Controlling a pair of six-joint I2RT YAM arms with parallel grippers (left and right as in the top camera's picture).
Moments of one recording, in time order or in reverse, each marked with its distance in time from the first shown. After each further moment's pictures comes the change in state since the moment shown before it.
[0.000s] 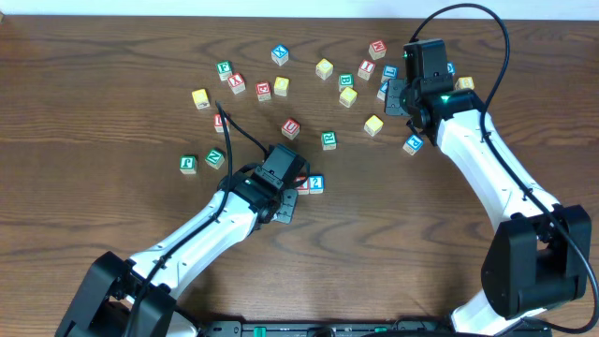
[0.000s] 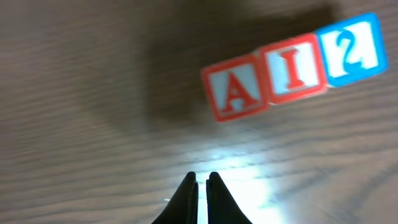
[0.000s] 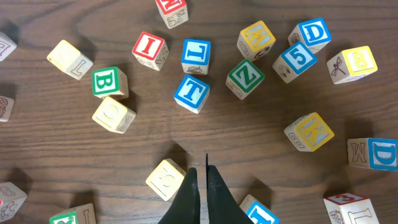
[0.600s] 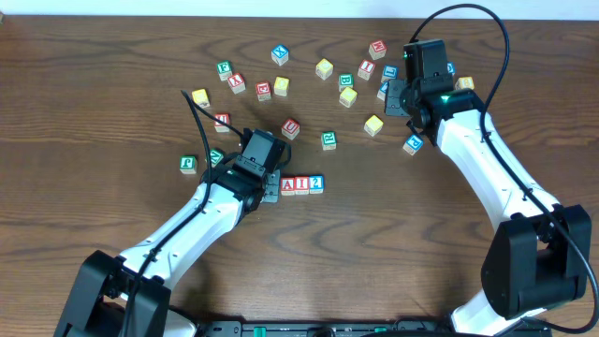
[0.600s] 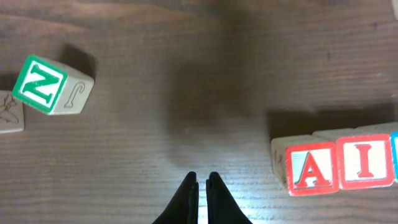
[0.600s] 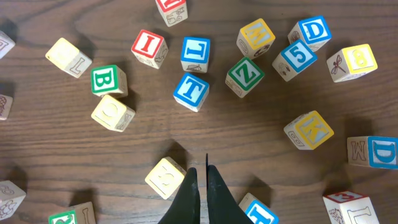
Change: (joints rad) left arm 0.118 0.000 0.000 0.103 -0.066 -0.030; right arm 0.000 0.000 0.000 -0.005 0.000 0.000
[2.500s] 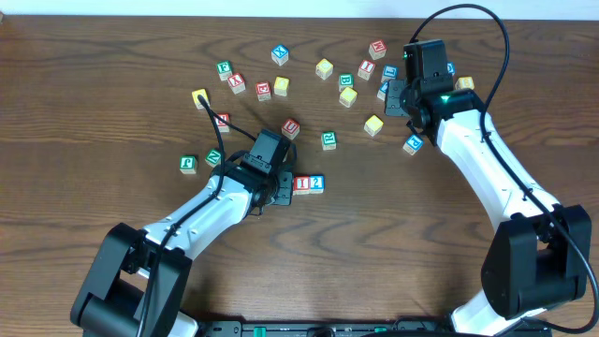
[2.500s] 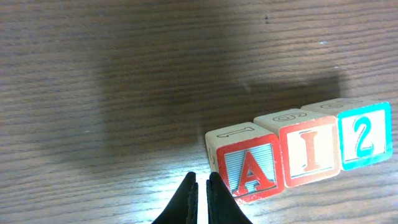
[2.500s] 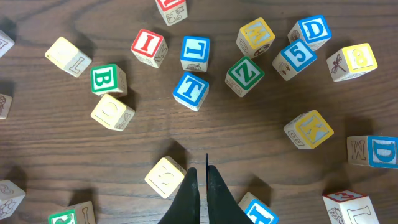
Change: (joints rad) left arm -0.001 0.111 0.000 0.078 0.241 -0.010; right arm 0.000 0.000 0.000 -0.002 0.000 0.000
